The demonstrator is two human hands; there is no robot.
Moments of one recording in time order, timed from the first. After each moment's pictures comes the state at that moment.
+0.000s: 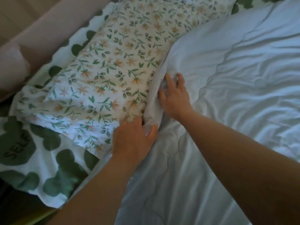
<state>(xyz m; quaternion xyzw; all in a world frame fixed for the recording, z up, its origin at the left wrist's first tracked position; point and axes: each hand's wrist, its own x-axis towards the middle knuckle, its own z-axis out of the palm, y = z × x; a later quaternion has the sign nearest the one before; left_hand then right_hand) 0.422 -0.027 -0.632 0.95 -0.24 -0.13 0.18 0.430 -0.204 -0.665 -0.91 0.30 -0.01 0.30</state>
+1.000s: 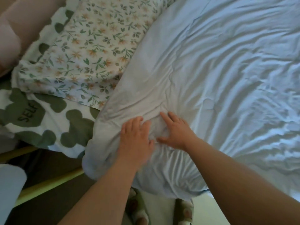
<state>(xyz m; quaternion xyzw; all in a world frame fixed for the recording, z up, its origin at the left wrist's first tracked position) 0.297 0.111 -0.653 0.86 -0.48 -0.12 0.09 0.199 -0.036 -0.666 -0.89 0.32 0.21 0.25</state>
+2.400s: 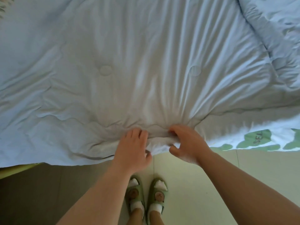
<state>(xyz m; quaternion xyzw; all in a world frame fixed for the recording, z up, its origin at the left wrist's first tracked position) -0.031 0.044 -0.685 0.74 -0.65 -0.18 -0.01 -0.207 -0.067 -0.666 -0.84 0.42 0.12 0.31</state>
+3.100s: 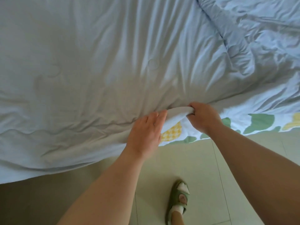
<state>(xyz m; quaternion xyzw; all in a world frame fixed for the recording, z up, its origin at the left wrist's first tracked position) -0.152 -0.053 -0.695 0.65 -0.75 -0.07 0.14 -0.323 -0.168 -0.654 -0.75 0.63 0.11 0.20</state>
